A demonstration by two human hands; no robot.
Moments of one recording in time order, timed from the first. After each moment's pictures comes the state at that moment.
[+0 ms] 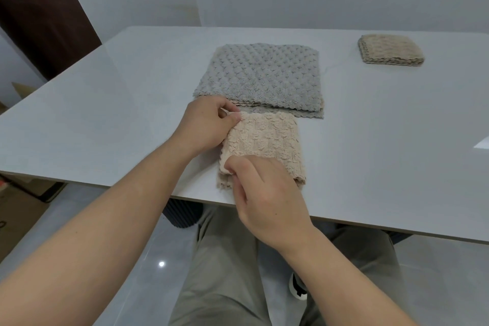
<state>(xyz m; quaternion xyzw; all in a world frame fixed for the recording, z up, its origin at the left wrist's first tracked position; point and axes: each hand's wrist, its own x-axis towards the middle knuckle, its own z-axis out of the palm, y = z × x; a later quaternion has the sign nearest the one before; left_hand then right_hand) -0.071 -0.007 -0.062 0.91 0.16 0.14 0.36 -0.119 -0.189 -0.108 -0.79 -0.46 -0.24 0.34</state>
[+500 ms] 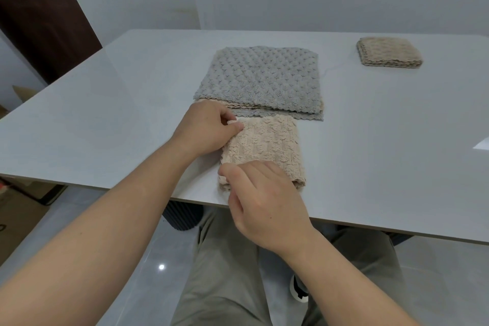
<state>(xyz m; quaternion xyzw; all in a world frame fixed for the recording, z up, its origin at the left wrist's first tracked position) -0.072 -0.004 -0.059 0.95 0.15 0.11 0.26 -0.121 -0.190 -0.107 -0.80 -0.48 -0.24 0.28</state>
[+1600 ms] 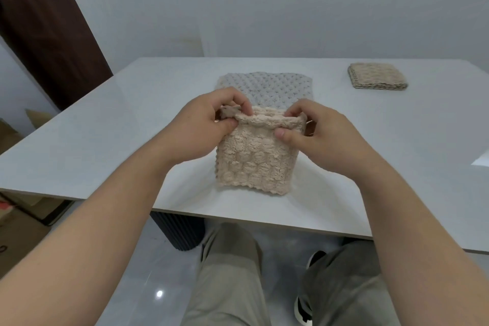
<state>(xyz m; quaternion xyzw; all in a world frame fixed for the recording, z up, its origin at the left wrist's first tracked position) -0.118 -0.017 0.019 0.89 -0.02 0.12 0.43 -0.035 -0.247 -0.004 -0.85 -0.31 0.01 0.42</state>
